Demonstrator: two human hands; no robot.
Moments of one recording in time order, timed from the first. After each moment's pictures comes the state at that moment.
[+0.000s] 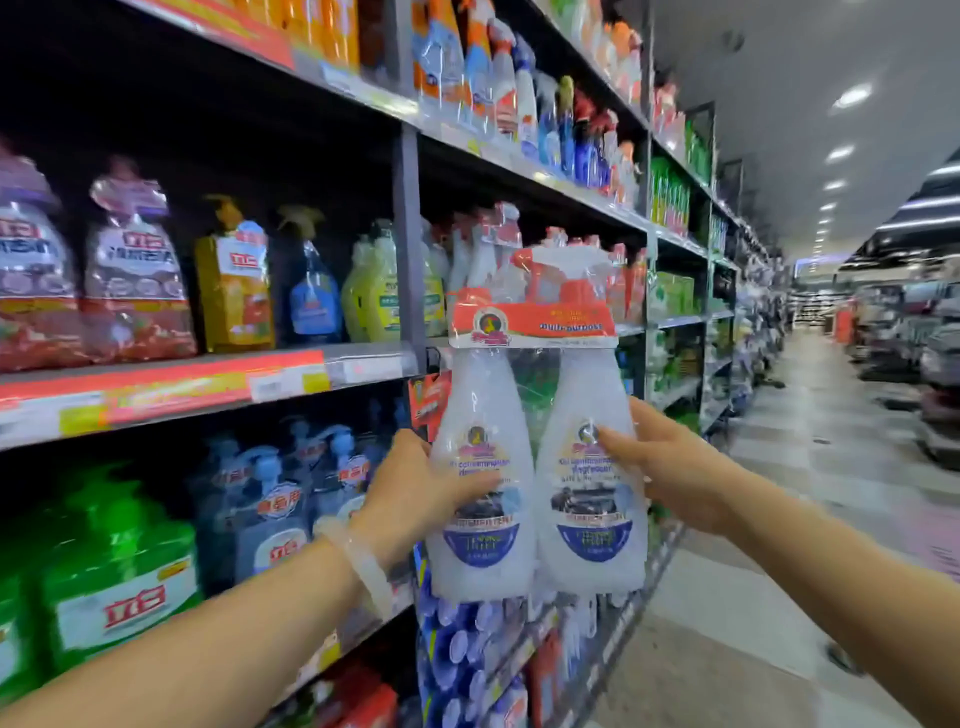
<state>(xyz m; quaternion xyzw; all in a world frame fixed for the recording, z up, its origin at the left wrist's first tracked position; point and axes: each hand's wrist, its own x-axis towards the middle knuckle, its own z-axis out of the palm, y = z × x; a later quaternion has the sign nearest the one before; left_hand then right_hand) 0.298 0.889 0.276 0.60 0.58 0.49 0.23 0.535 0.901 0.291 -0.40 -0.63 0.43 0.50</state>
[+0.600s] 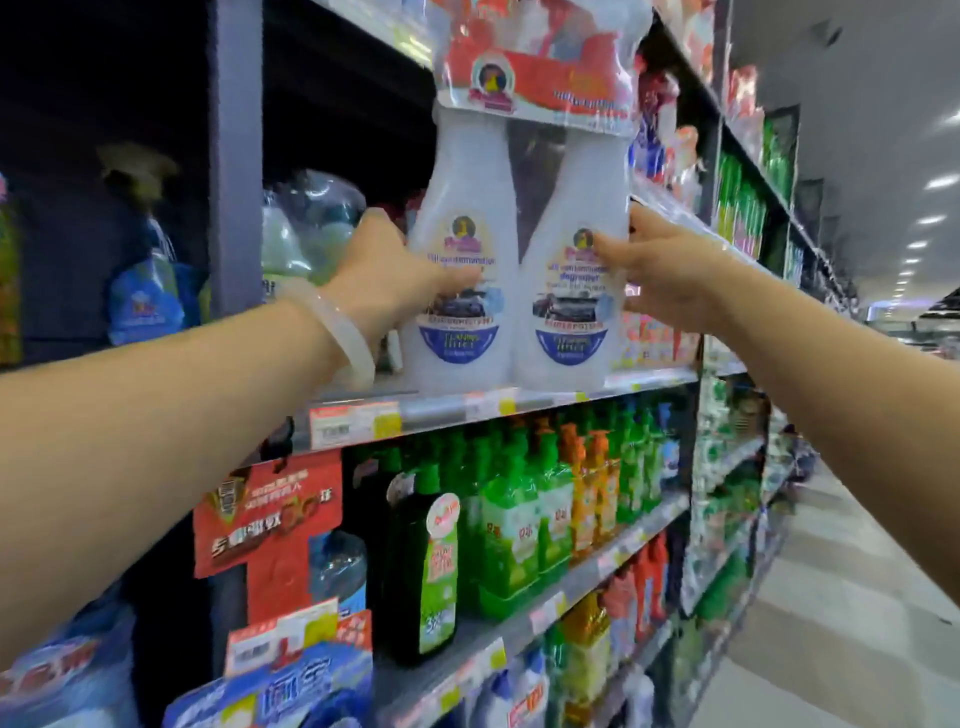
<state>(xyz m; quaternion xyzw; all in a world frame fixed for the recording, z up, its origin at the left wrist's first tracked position) 0.379 1.226 0.456 0.58 0.53 0.61 0.05 0.607 1.279 0.478 -0.28 -0.73 0.35 0.52</state>
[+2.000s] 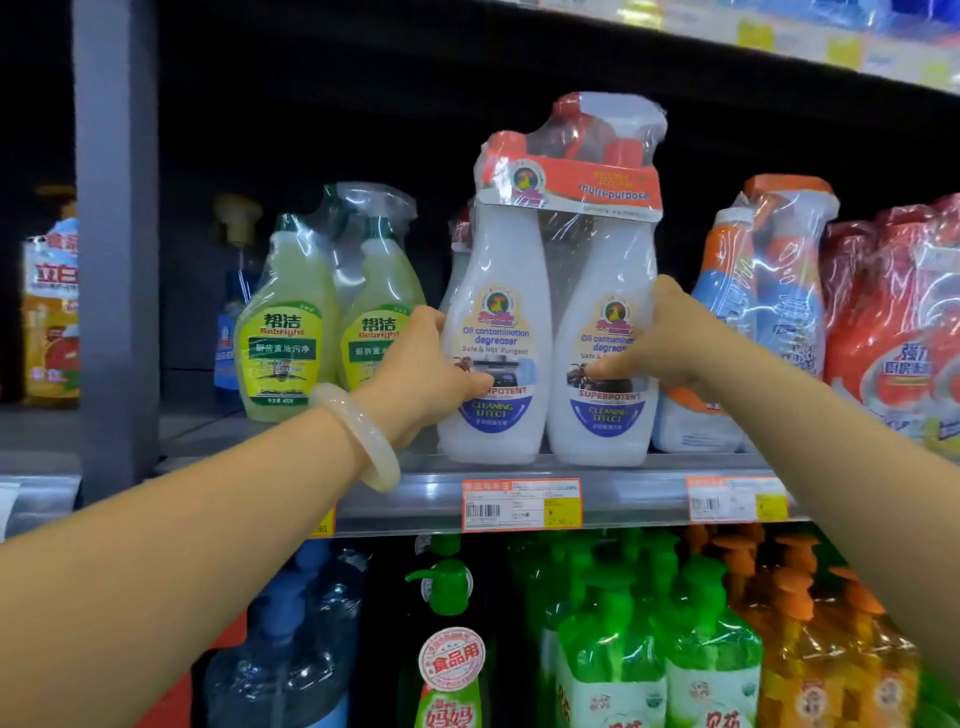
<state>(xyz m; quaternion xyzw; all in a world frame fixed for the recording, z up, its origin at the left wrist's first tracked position) 0.411 1.394 0.429 0.43 0.69 0.59 -0.02 0.556 1.536 0.470 -0.33 -0.84 0.20 0.38</state>
